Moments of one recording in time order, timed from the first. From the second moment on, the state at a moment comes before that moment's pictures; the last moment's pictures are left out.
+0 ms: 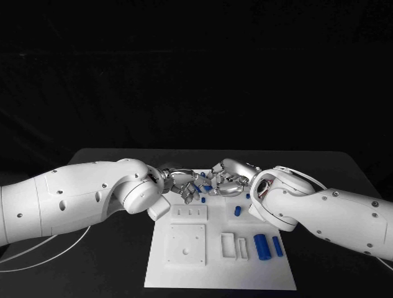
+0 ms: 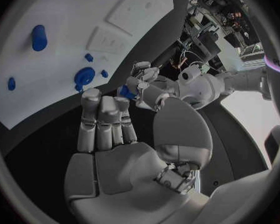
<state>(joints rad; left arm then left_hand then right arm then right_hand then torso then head) 1.41 -0.72 -0.20 1.50 -0.37 -0.17 -0.29 0.84 -0.14 0.62 -0.11 0.05 1.04 0.09 0.28 0.62 1.35 -0.01 0.43 0.46 1.14 -0.07 0.88 0.71 0.05 0.81 -0.10 0.89 1.18 1.27 -0.63 -0.09 1.49 -1.22 -0.31 -0.18 1.00 -0.12 0.78 -0.23 0.27 0.98 0.05 0.35 0.44 1.10 -0.04 1.16 0.96 1.31 -0.14 1.18 1.05 0.24 1.20 -0.05 0.98 1.31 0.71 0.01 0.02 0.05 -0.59</state>
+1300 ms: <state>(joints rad) 1.41 -0.71 -0.19 1.49 -0.36 -0.17 -0.29 0.90 -0.01 0.64 -0.17 0.11 1.04 0.09 0.28 0.62 1.35 -0.01 0.42 0.46 1.14 -0.07 0.88 0.72 0.05 0.81 -0.10 0.89 1.18 1.27 -0.63 -0.09 1.50 -1.22 -0.30 -0.20 1.00 -0.12 0.78 -0.23 0.30 0.99 0.04 0.35 0.44 1.10 -0.04 1.16 0.96 1.31 -0.14 1.18 1.05 0.24 1.20 -0.04 0.98 1.31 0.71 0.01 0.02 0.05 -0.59</state>
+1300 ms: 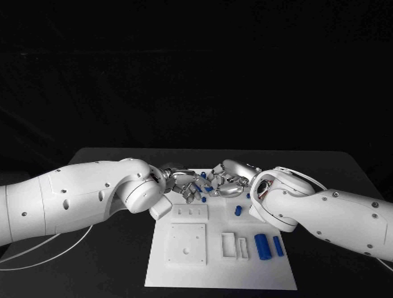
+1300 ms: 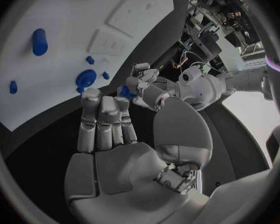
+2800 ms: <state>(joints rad) 1.41 -0.70 -0.19 1.48 -0.35 -0.17 -0.30 0.88 -0.04 0.65 -0.19 0.07 1.04 0.09 0.27 0.61 1.35 -0.01 0.41 0.47 1.14 -0.07 0.88 0.72 0.04 0.80 -0.09 0.89 1.18 1.26 -0.63 -0.09 1.50 -1.22 -0.30 -0.21 0.98 -0.13 0.78 -0.24 0.32 1.00 0.04 0.37 0.45 1.10 -0.04 1.16 0.96 1.32 -0.14 1.18 1.05 0.24 1.20 -0.04 0.98 1.31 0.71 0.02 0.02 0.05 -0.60</state>
